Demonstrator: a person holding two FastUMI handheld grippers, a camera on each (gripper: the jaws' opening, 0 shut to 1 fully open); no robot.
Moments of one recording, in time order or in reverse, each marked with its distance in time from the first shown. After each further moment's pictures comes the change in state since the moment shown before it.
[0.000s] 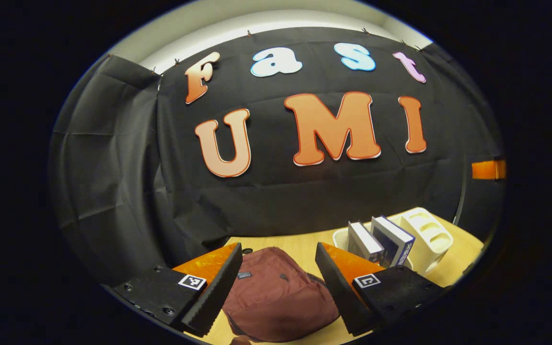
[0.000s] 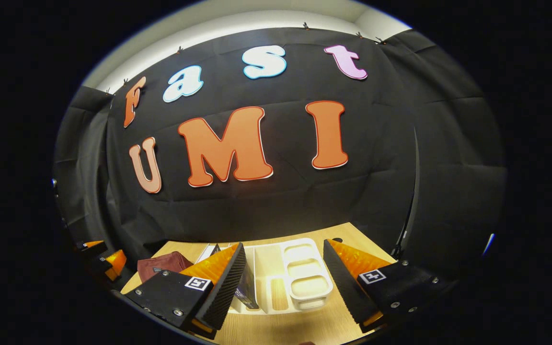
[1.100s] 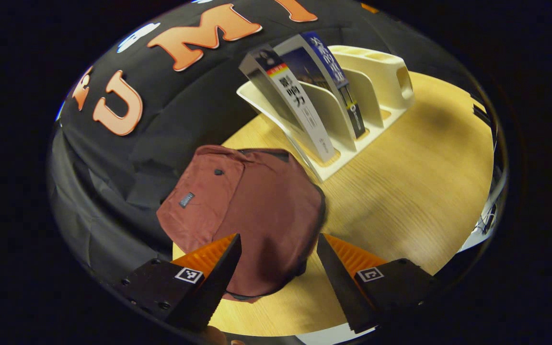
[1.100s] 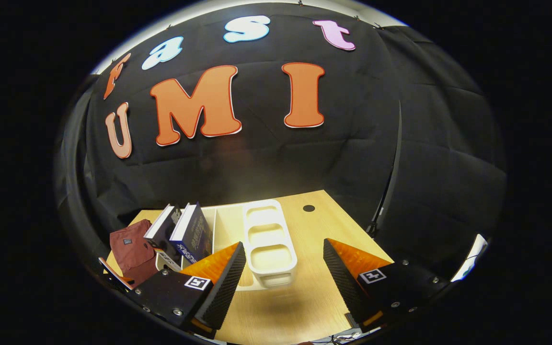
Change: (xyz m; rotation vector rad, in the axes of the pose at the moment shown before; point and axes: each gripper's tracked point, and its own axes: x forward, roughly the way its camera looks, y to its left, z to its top) left arm -0.002 -0.099 -0.279 0.541 0.538 -0.286; right arm 0.011 -0.074 -0.071 -0.048 0.223 -0.124
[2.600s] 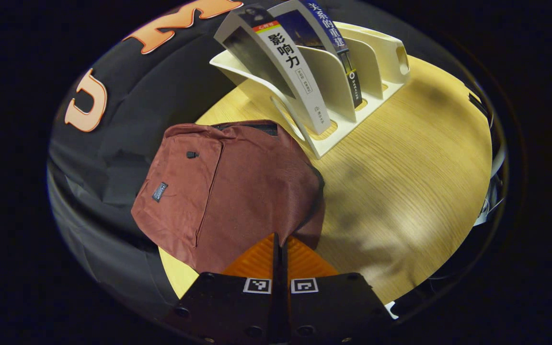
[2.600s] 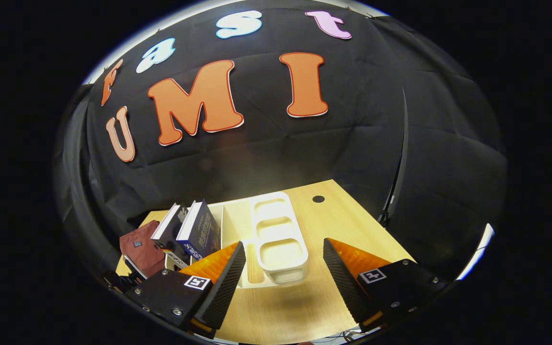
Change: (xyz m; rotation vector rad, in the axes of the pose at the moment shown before) left arm 0.024 0.012 -0.009 0.044 0.161 -0.139; right arm 0.005 0.014 -0.008 0.081 0.050 0.065
